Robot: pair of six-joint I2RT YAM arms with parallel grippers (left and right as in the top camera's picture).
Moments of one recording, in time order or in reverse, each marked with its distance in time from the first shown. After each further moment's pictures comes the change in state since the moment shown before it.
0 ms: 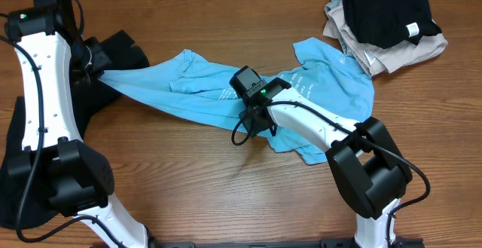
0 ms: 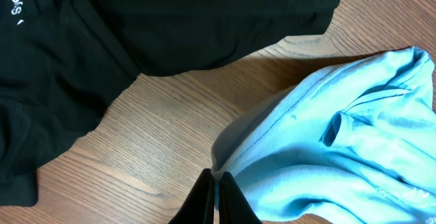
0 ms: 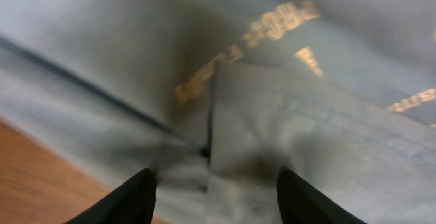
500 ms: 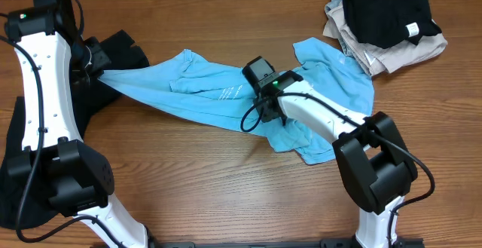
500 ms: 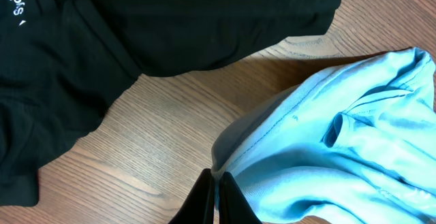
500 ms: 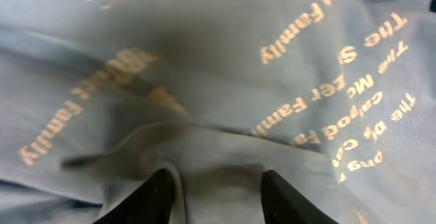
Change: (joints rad) left arm 0.000 0.000 0.000 0.000 -0.003 0.000; right arm -0.083 0.003 0.000 0.039 0.139 0.023
